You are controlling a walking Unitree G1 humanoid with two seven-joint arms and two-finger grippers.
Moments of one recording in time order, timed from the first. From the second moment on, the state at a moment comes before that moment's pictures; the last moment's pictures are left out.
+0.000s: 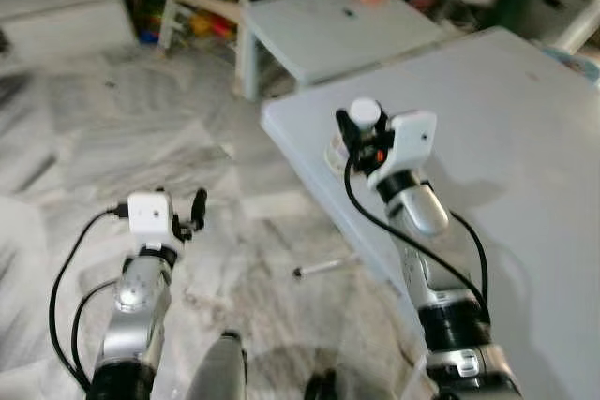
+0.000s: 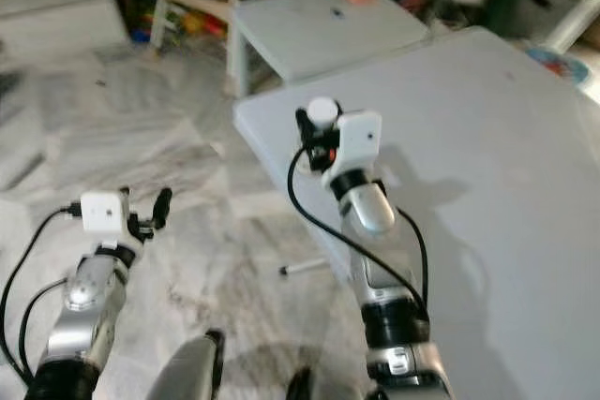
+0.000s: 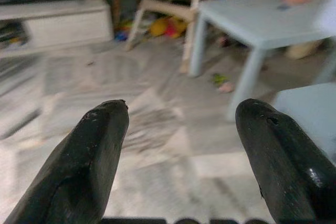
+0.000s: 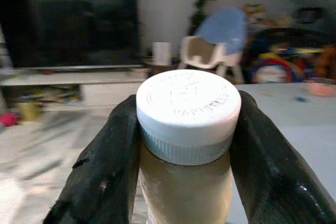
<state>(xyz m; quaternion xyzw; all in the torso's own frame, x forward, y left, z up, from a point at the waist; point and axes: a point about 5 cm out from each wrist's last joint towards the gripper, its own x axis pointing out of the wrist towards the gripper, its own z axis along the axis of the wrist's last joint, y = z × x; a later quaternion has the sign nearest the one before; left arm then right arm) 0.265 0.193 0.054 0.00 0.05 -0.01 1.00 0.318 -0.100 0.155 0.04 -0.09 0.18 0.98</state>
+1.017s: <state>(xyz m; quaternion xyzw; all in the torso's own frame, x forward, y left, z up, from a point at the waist) 0.253 0.196 0.056 0.05 0.04 0.00 1.00 0.313 -0.129 0.114 -0.05 -0.06 0.13 0.99</state>
